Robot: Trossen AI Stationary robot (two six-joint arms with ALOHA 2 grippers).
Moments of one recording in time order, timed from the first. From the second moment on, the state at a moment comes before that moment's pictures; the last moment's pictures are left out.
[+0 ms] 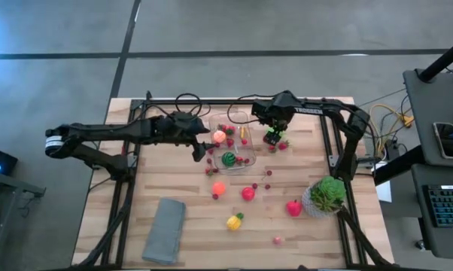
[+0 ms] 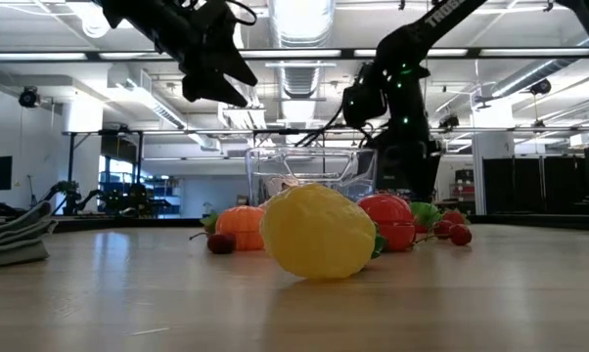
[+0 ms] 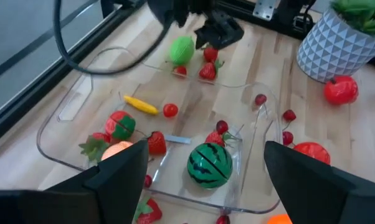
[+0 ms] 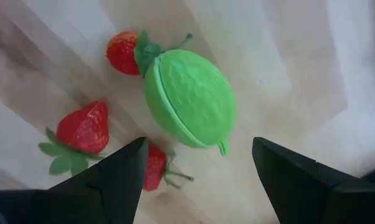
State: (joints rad) left arm 0.20 1.21 0.94 -0.30 -0.06 -0.21; right arm -0.51 1.86 1.34 -1.14 0.17 0.06
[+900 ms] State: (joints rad) left arm 0.20 1.21 0.94 -0.30 -0.06 -0.26; right arm -0.52 2.00 1.40 -1.16 0.15 0.00
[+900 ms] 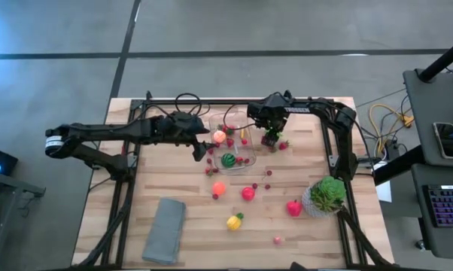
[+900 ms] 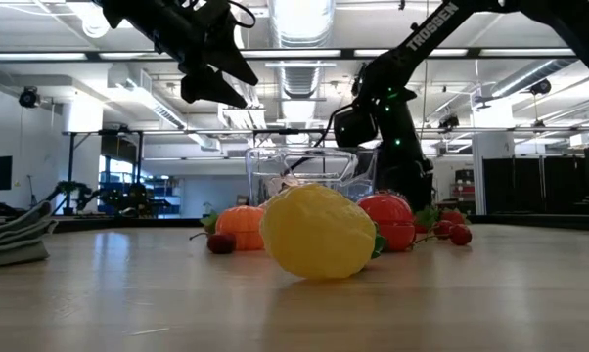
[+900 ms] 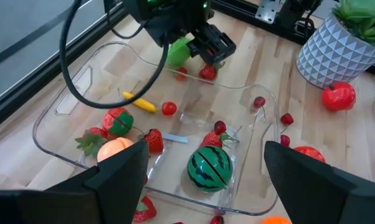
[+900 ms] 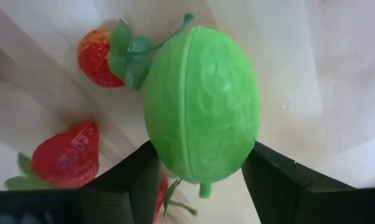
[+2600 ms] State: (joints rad) left arm 0.19 1.40 0.74 -0.27 -0.10 -0.27; right arm -0.27 1.86 2.11 -1.42 0.28 0.34
